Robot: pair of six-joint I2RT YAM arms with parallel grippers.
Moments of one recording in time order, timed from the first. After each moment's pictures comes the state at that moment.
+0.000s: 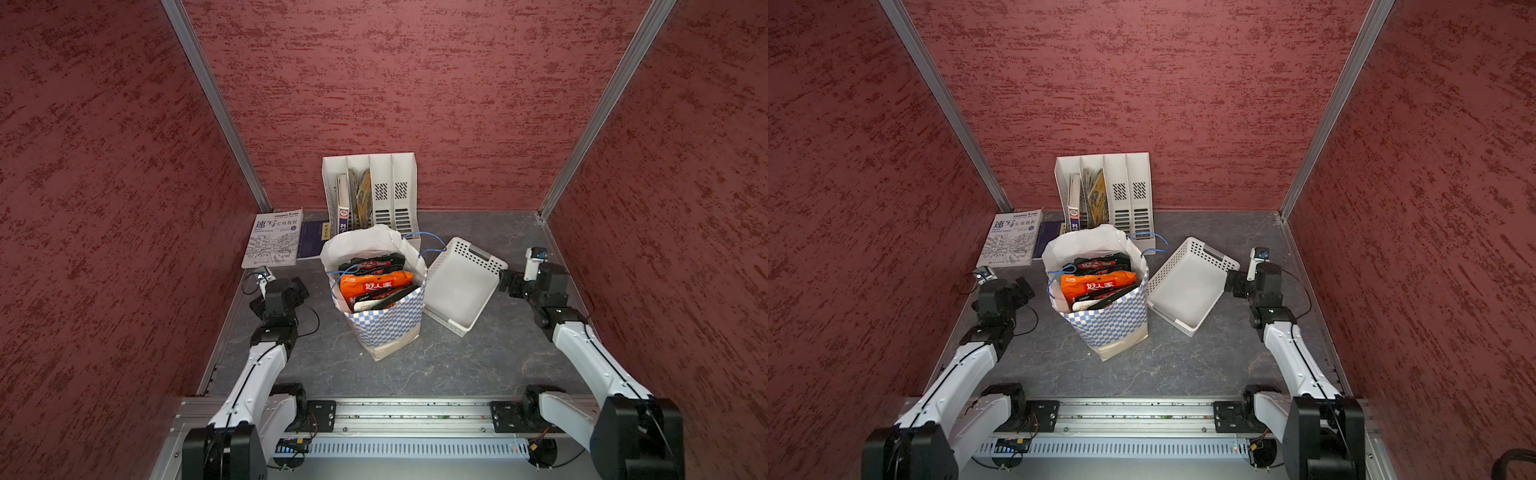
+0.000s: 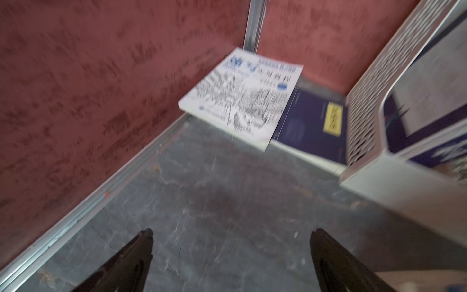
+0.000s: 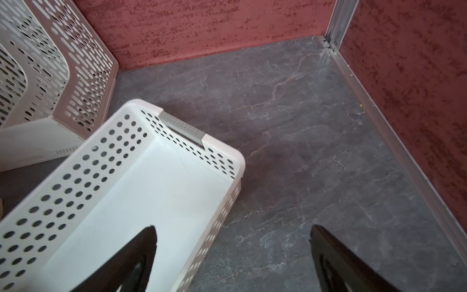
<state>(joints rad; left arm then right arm) 0.05 0.98 0.38 0.05 -0.39 -0.32 -0.04 1.10 0.53 0.02 -0.04 0.13</state>
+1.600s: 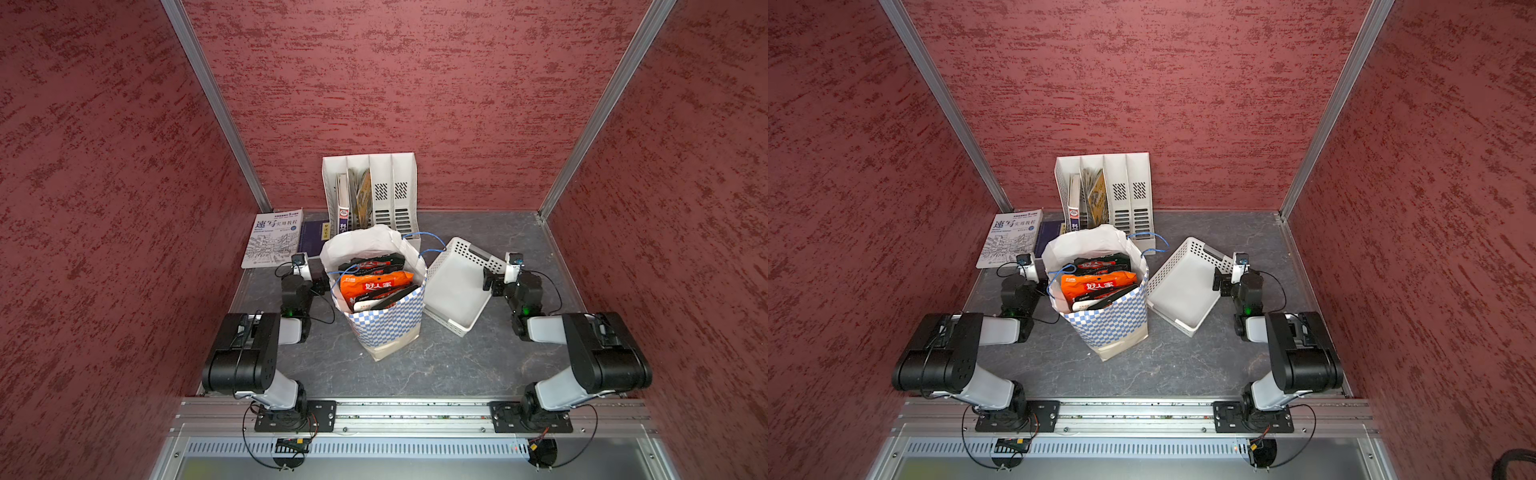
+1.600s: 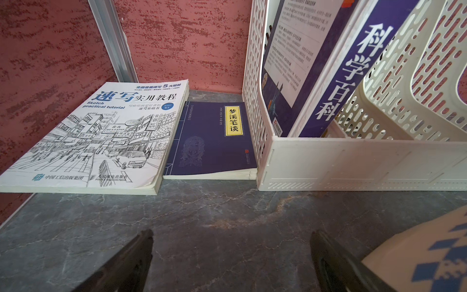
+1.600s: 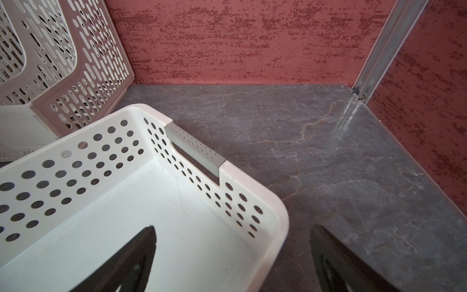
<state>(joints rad) 0.03 1.53 0.36 0.89 -0.01 -0.09 0.02 1.55 0.40 0.85 -0.02 0.03</state>
